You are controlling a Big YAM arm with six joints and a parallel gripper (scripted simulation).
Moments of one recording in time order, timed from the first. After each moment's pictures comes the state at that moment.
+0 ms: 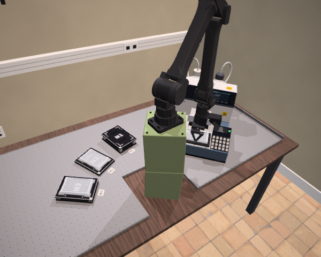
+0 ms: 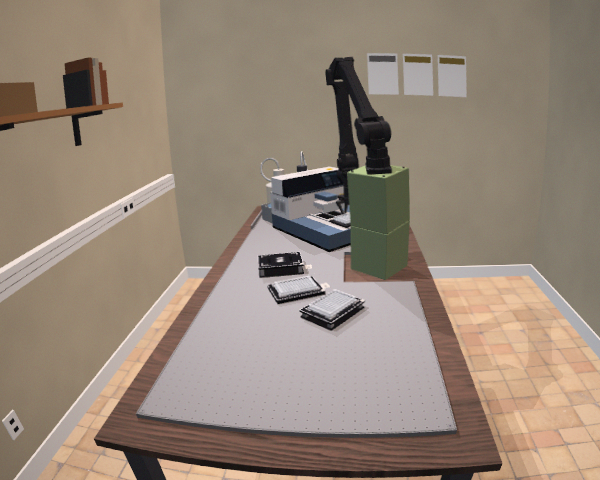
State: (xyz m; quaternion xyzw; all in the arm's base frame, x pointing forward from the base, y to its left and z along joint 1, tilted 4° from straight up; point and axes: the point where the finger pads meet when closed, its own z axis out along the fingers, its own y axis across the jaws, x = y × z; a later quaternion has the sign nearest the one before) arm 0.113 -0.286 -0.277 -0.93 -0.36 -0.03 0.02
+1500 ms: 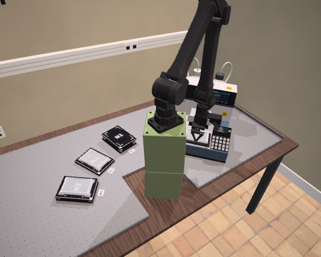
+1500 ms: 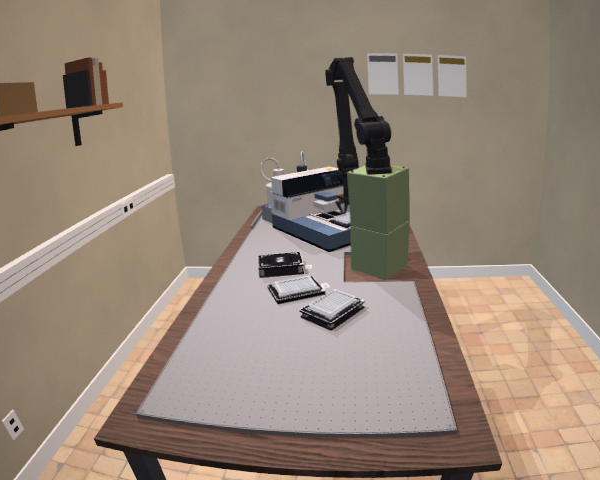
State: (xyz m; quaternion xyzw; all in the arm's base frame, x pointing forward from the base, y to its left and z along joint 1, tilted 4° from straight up) arm 0.114 -0.289 -0.279 -0.93 -0.36 -0.03 0.02
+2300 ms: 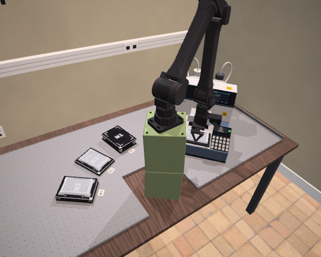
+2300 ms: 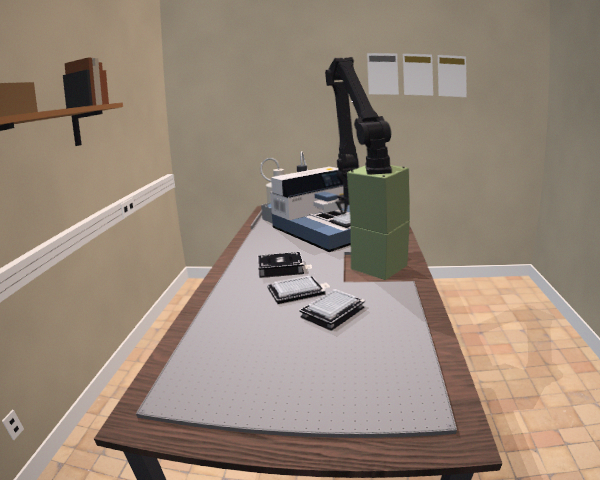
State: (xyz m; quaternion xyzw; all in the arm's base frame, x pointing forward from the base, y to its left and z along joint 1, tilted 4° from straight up) arm 0.114 -0.288 -0.279 -0.93 -0.36 -0.03 0.02
